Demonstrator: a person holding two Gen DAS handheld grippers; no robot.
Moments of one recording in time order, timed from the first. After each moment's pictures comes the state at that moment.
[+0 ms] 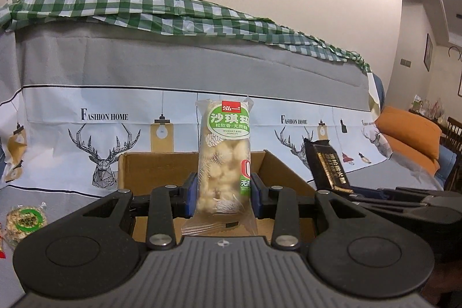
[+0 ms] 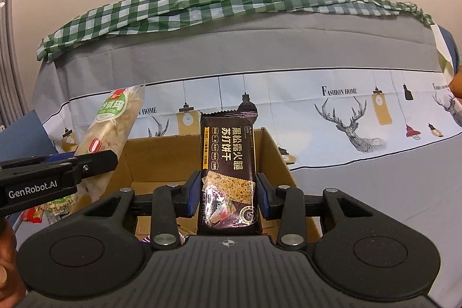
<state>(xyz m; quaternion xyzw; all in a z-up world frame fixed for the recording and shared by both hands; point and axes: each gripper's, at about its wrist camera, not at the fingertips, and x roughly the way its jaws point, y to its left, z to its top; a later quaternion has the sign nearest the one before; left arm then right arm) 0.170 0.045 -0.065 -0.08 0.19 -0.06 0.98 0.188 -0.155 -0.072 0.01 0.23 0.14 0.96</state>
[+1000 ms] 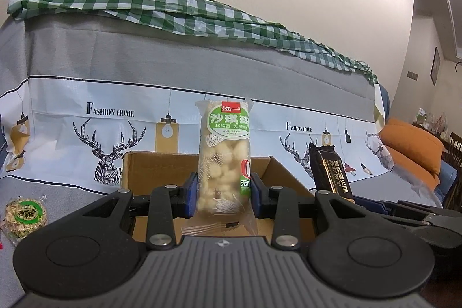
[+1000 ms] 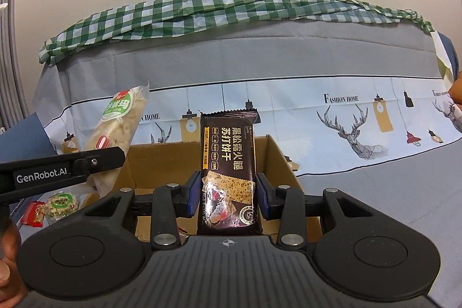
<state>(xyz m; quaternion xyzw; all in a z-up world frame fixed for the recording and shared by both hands) 0.171 0.050 -0.062 -0.11 0.19 -0.04 0.97 0.186 -0.152 -0.072 0.01 0.21 0.15 0.97</state>
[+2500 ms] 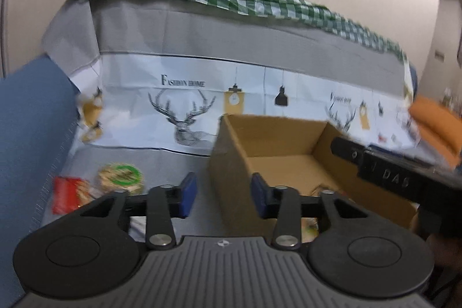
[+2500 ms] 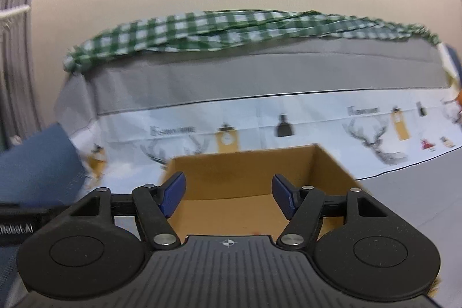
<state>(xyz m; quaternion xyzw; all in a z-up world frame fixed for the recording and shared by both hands) 0.086 0.156 -0.058 -0.07 0.26 0.02 0.96 0.141 -0.068 -0.069 0.04 0.18 0.17 0.97</state>
